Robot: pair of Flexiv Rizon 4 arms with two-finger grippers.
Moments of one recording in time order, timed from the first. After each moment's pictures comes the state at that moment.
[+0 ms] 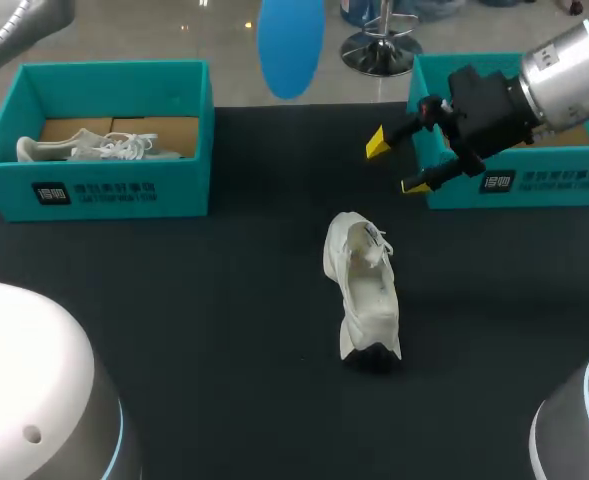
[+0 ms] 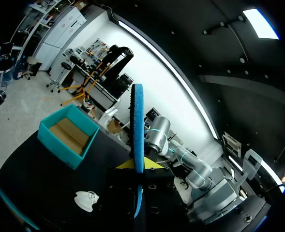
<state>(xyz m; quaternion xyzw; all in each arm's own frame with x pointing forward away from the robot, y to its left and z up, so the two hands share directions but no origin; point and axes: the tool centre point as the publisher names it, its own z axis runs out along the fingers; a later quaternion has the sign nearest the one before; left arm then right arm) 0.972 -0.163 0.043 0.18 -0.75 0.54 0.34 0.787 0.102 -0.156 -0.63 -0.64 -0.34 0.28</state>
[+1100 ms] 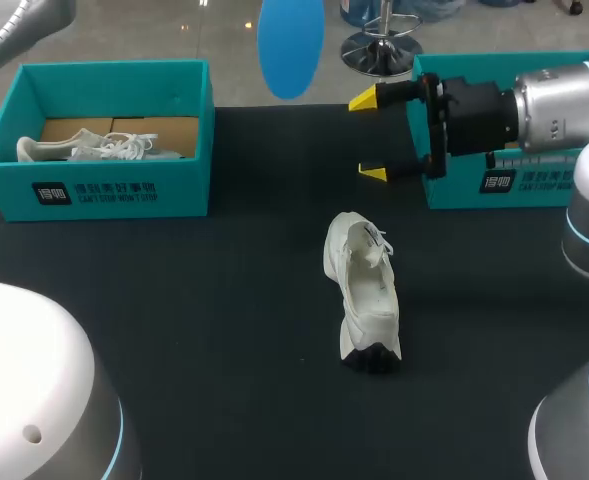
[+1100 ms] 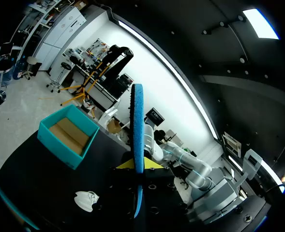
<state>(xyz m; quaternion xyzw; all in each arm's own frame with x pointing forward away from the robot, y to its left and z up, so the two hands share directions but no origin) 0.972 -0.163 0.043 0.18 -0.75 0.54 0.34 0.806 0.147 -0.110 -0.62 -0.47 -0.42 0.47</state>
